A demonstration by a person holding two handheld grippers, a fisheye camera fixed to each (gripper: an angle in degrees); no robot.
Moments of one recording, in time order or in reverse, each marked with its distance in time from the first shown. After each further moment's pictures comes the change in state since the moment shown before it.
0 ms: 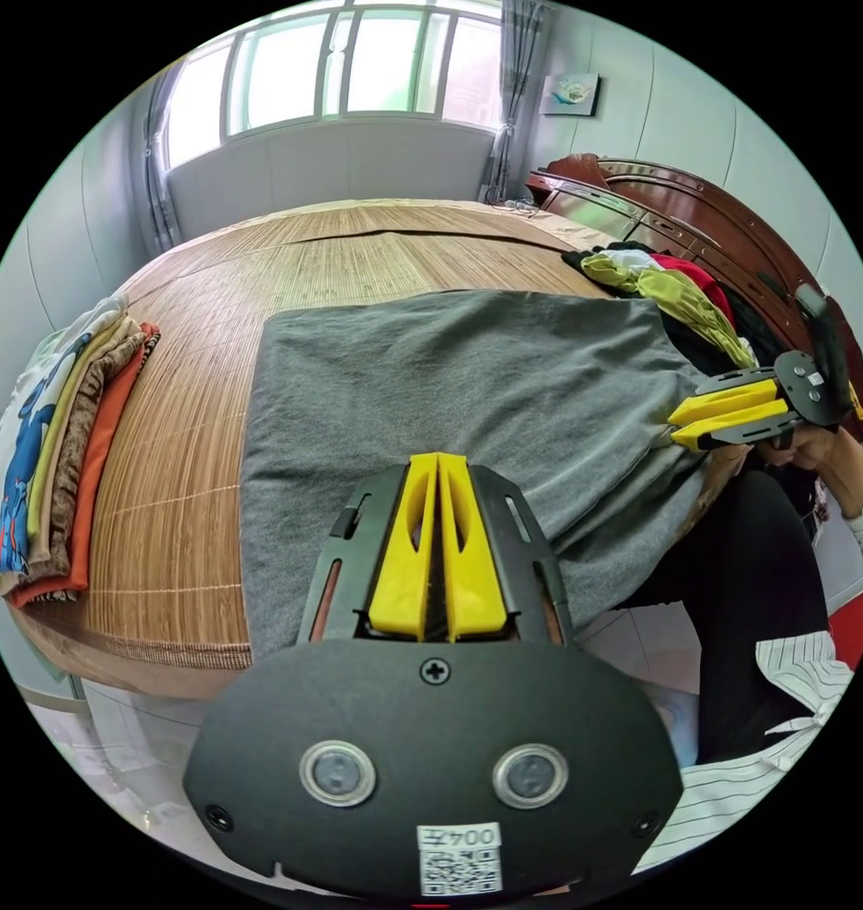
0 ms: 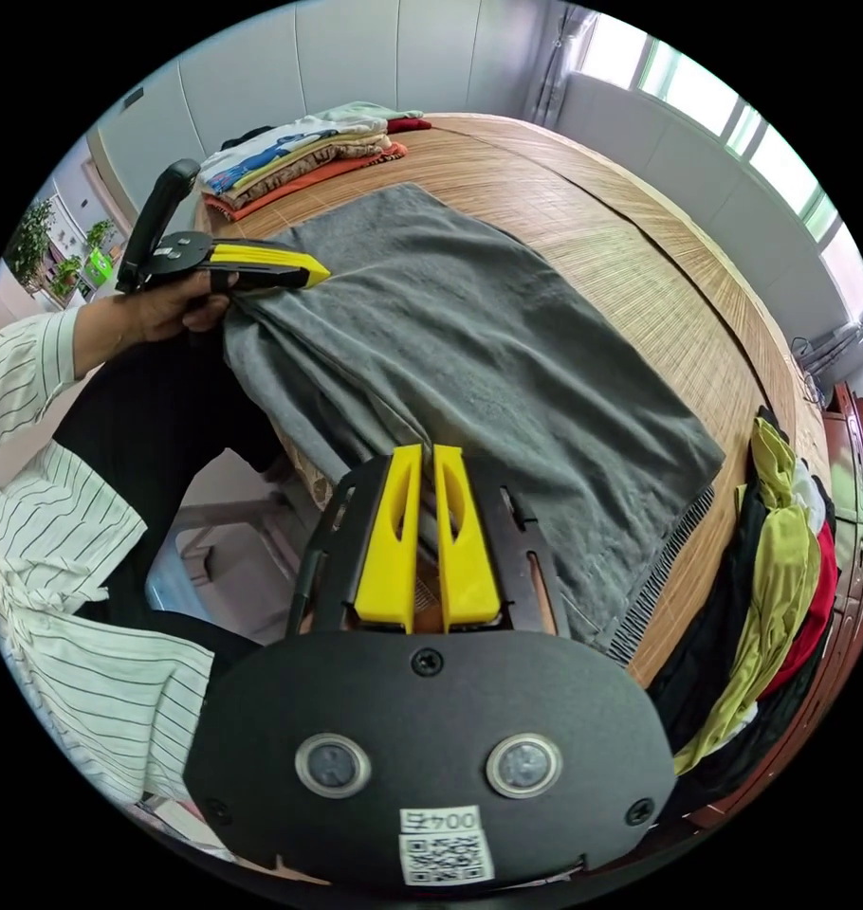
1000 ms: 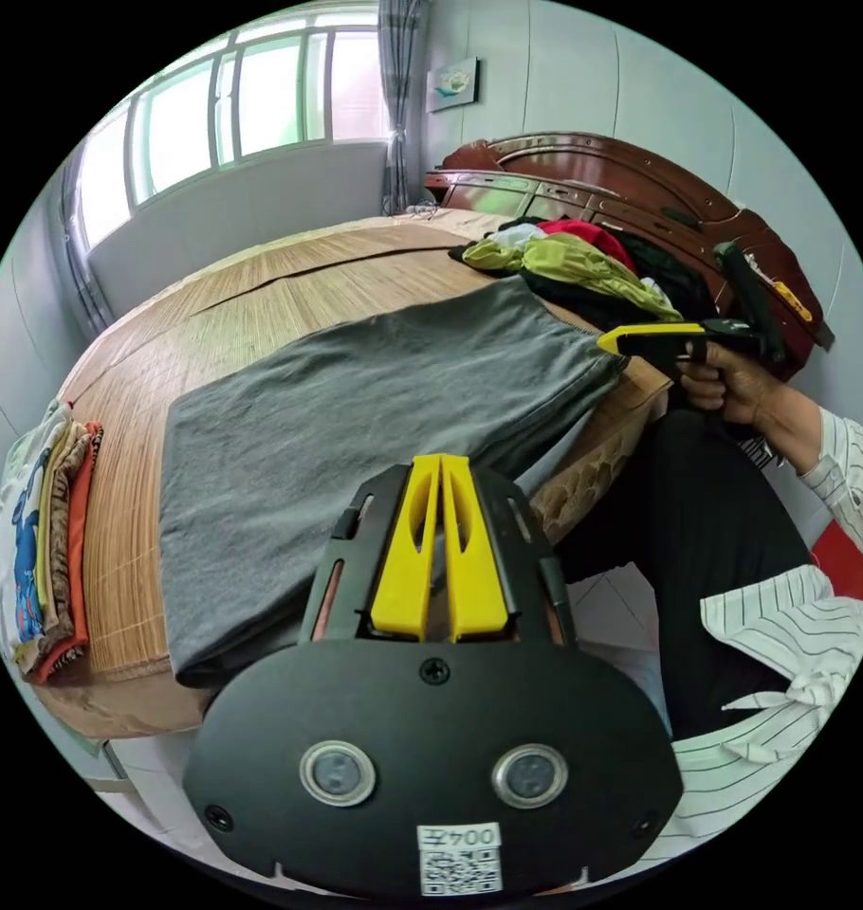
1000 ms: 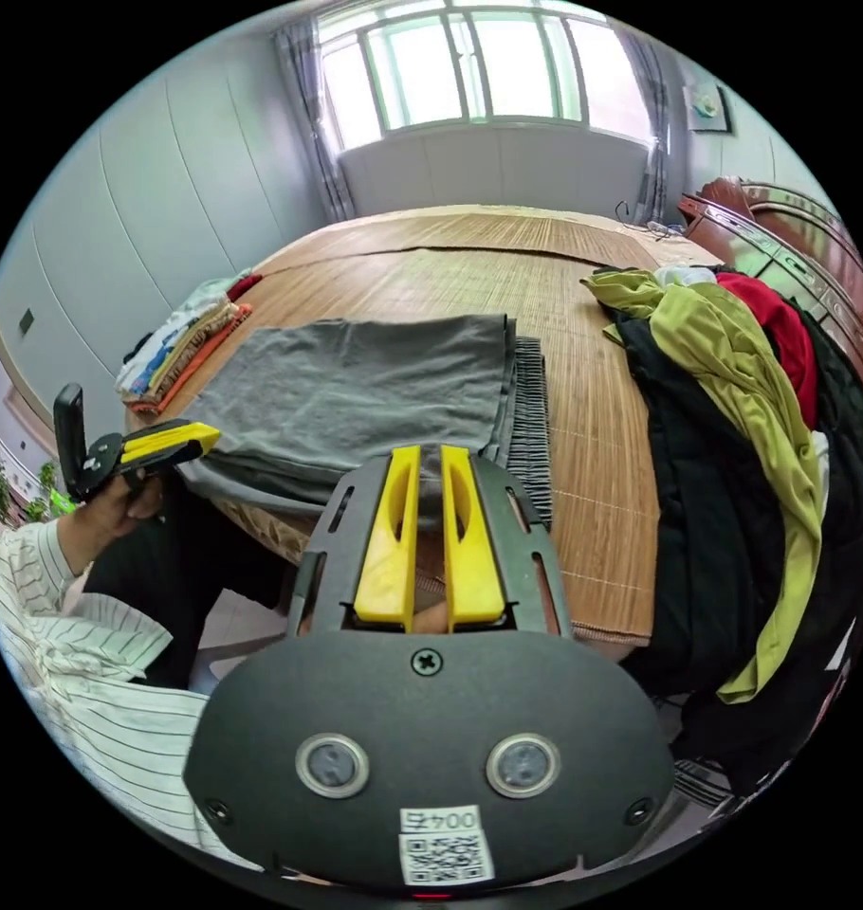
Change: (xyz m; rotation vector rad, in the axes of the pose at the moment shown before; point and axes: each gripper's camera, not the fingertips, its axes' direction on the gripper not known) left arm 0.107 0.021 -0.055 0.099 0.105 0.226; right arm 0.071 0.201 -0.028 0.336 0.020 0.567
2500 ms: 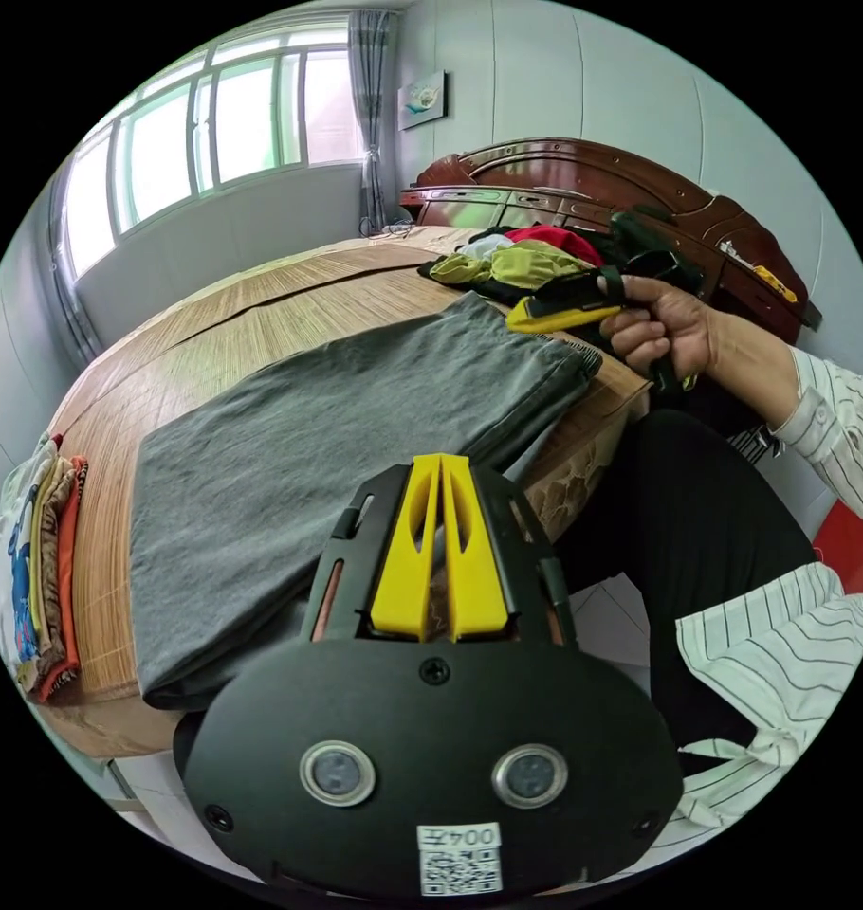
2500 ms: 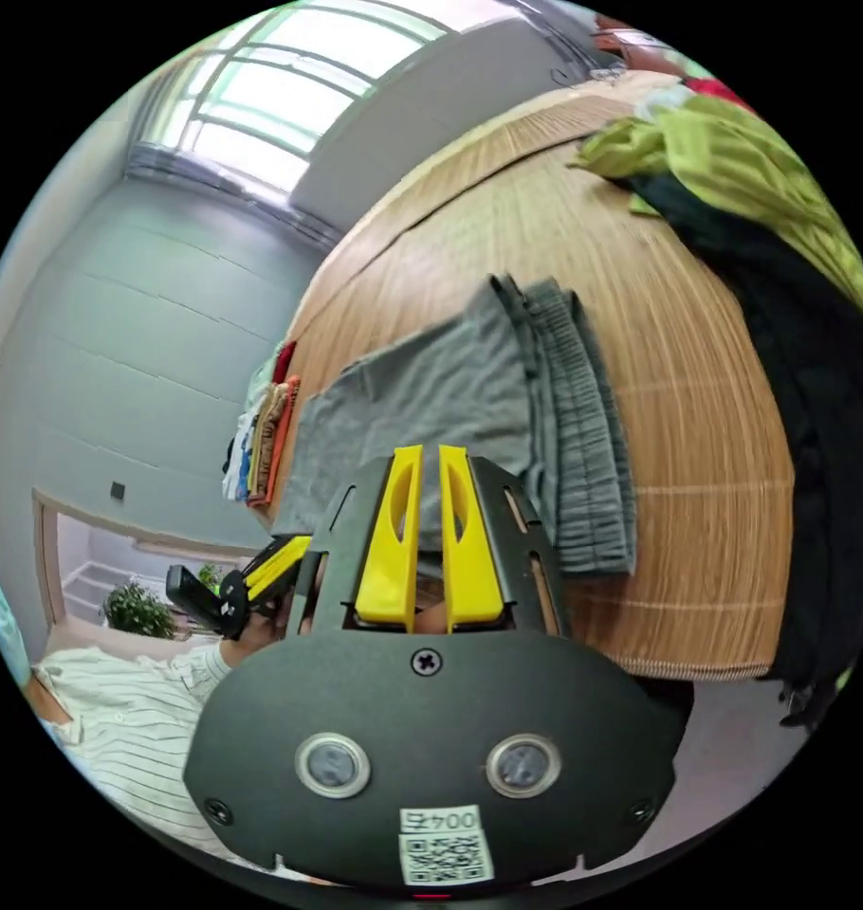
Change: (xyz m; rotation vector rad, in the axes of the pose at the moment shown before) left arm 0.045 -0.002 0.006 -0.006 -0.010 0.054; right arm 0.093 0.001 0.099 -0.116 -0.465 0.396
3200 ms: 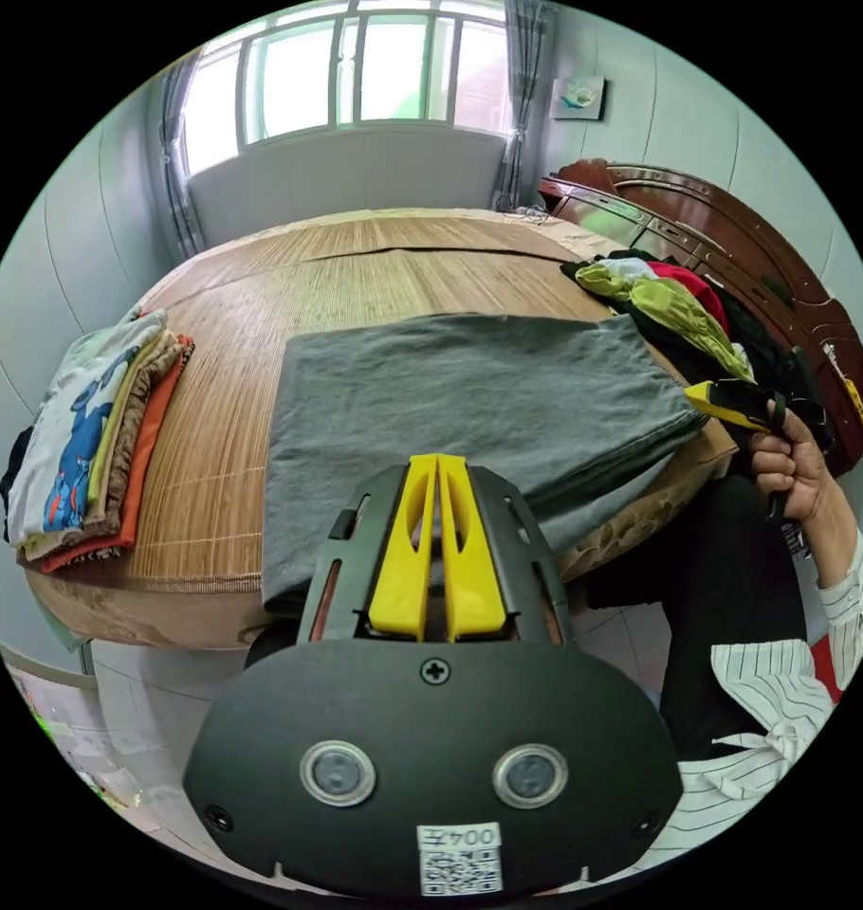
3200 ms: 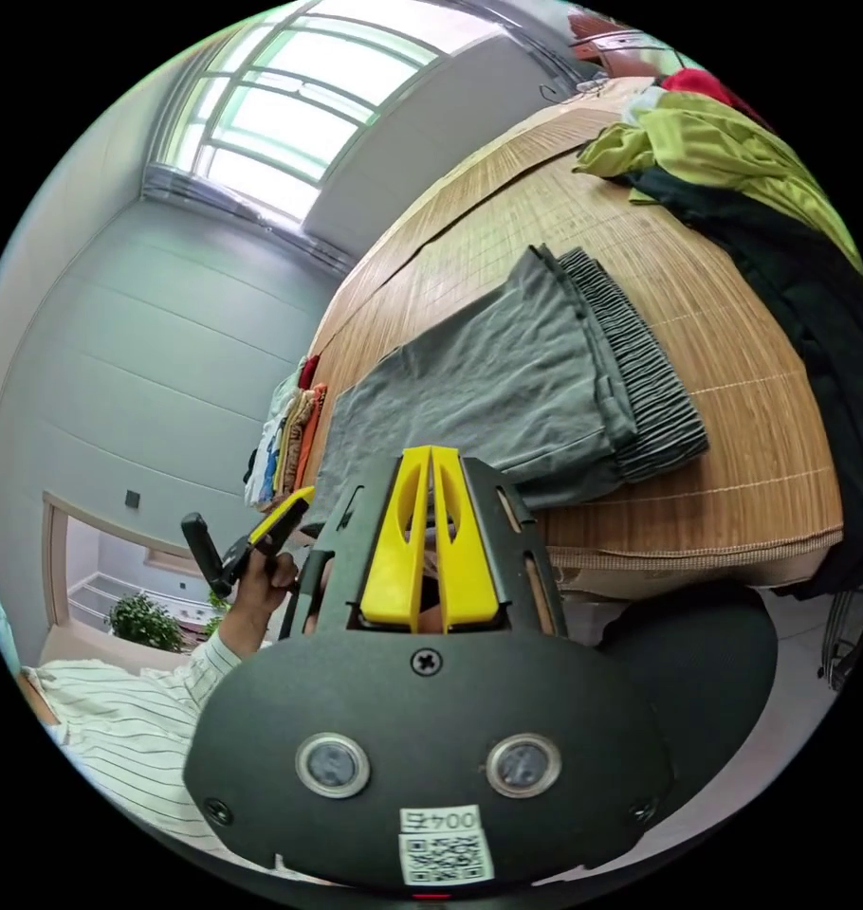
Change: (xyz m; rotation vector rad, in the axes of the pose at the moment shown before) left arm -0.073 -0.014 -0.036 -0.052 -0.169 -0.266; right arm -0.070 0.074 0.031 0.096 -0.057 0.022
